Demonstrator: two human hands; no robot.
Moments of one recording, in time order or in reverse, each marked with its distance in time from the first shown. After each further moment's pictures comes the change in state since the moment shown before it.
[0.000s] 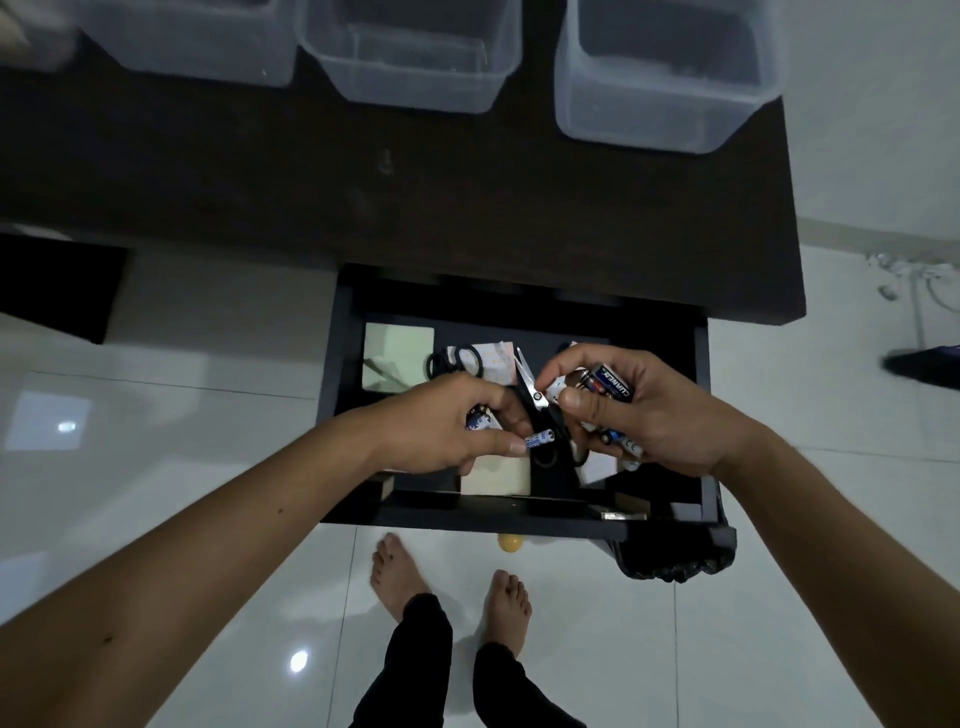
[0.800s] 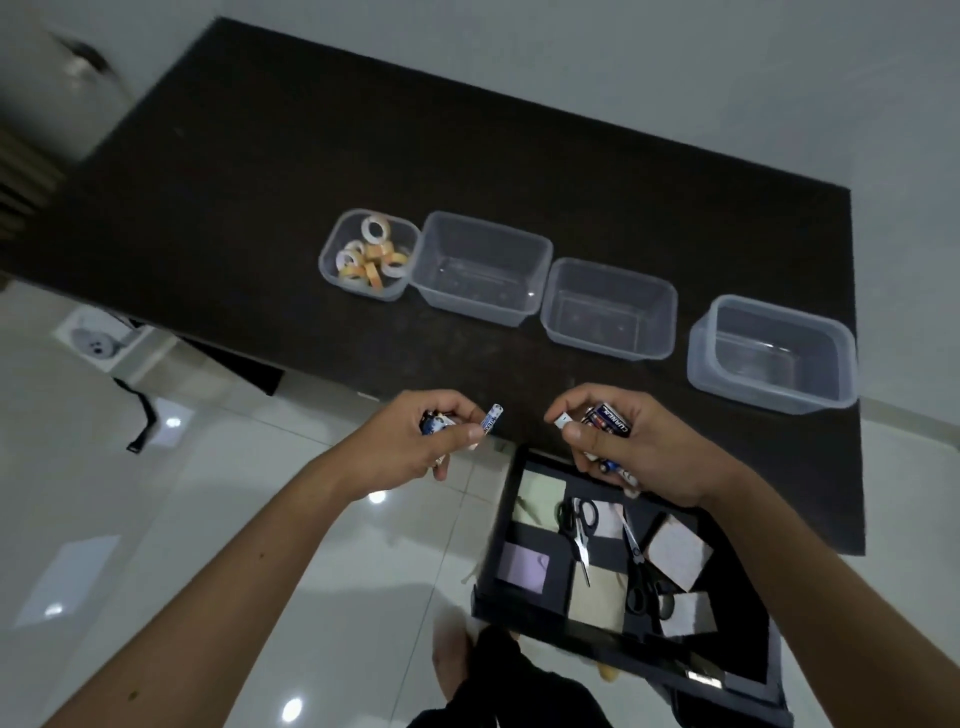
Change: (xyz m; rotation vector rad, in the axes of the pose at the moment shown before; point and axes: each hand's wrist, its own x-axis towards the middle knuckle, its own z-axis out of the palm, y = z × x) left_hand -0.192 0.053 -0.184 -0.286 0.541 -0.032; right_hand 0.097 -0.220 0.068 -0.128 -0.138 -0.078
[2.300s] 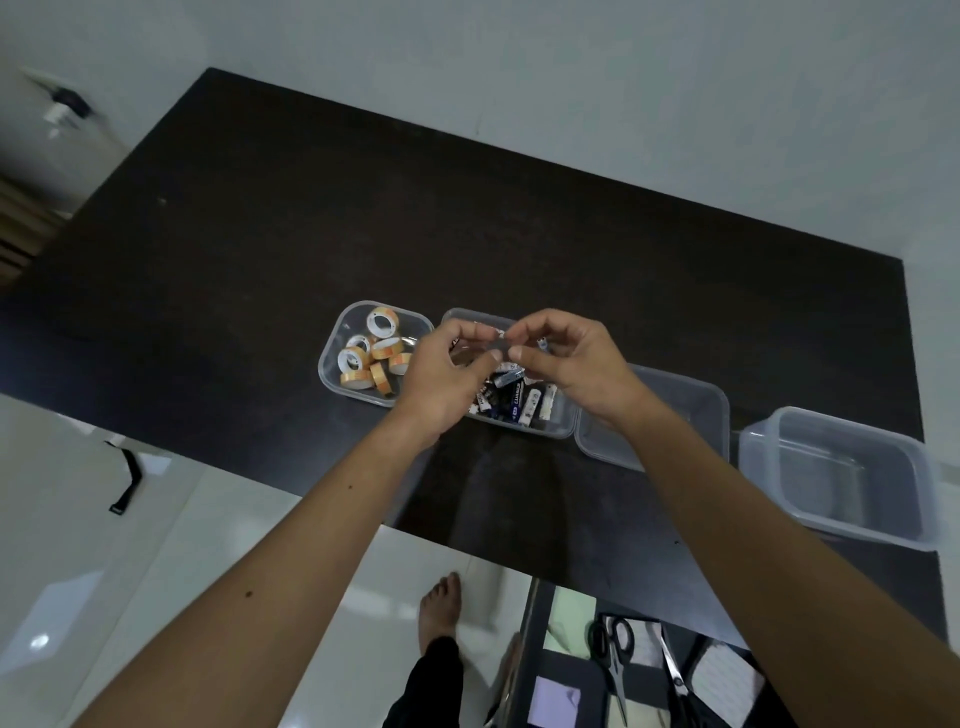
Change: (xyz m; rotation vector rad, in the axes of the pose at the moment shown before) left_hand 0.192 0.028 -0.080 -0.191 0.444 0.141; right_hand 0.233 -0.047 -0.053 0.025 0.273 -0.238
